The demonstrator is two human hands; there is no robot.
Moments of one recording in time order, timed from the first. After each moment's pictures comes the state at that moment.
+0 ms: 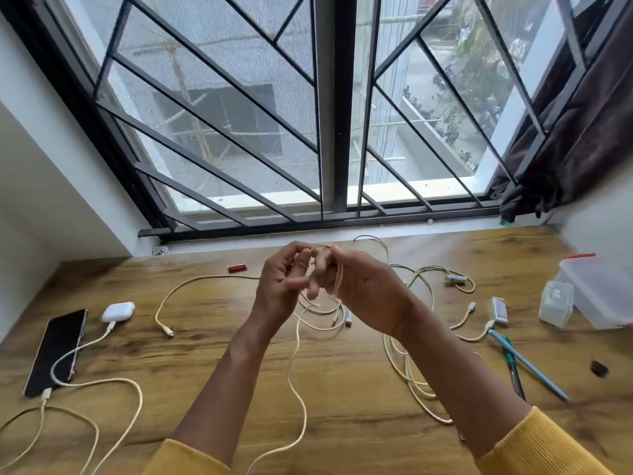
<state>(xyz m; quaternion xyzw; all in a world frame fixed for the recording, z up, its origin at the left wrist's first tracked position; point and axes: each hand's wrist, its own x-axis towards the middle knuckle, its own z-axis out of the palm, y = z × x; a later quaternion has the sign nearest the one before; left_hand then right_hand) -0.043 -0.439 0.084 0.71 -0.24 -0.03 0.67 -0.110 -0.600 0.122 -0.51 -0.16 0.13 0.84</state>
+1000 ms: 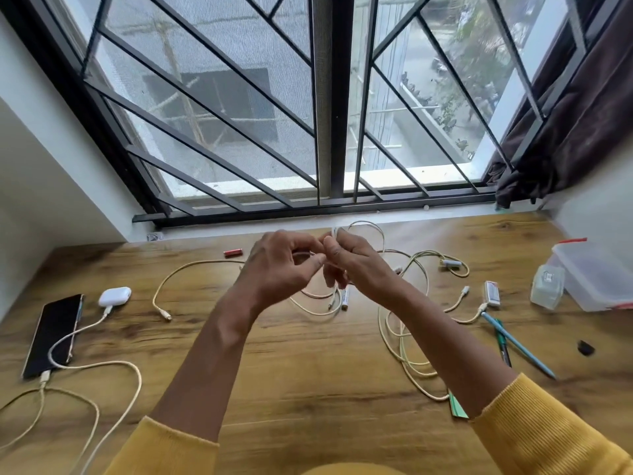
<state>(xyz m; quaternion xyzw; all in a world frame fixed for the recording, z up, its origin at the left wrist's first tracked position) -0.051 -0.428 0.126 0.86 -0.33 -0.01 0.39 -0.099 -0.608 0.098 -0.76 -0.05 0.00 0.65</state>
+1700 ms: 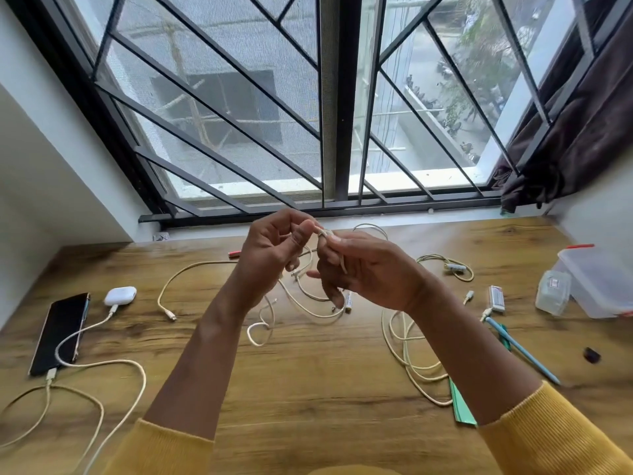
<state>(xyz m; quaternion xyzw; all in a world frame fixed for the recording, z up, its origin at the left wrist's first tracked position) -0.043 -0.420 0.130 0.66 -0.29 -0.09 0.68 -0.113 -0.610 0.143 -0.55 -0.21 0.21 0.78</state>
